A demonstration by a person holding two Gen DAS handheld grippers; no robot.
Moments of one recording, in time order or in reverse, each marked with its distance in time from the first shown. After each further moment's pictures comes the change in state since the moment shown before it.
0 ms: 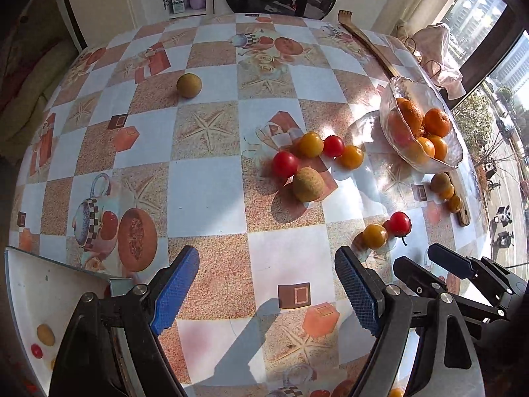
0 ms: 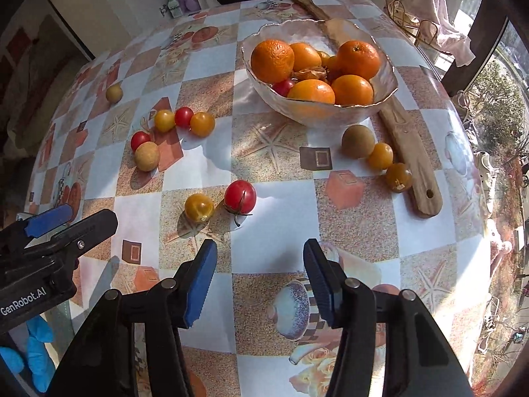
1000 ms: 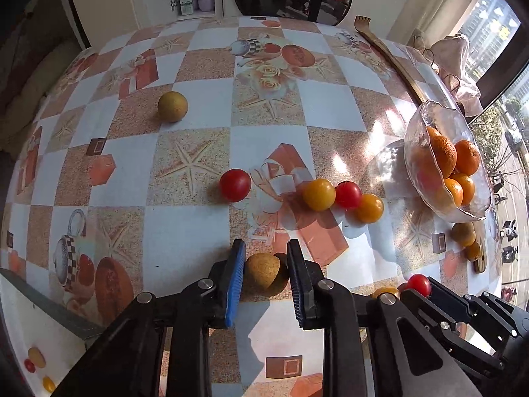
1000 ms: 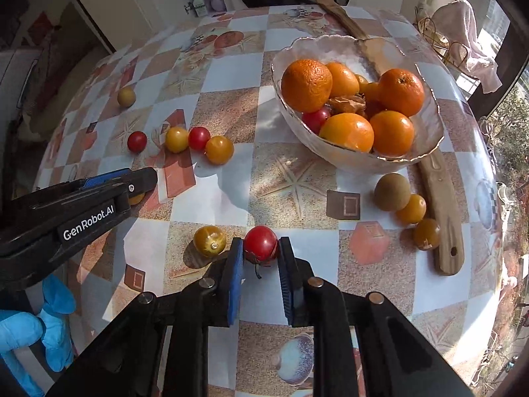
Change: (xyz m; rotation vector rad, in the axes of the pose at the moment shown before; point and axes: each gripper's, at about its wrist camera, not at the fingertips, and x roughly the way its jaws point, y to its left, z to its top) left arm 0.031 -0.003 0.031 -0.049 -0.028 0.021; right arm 0.013 0.009 0.026 -0.074 -0.019 0.061
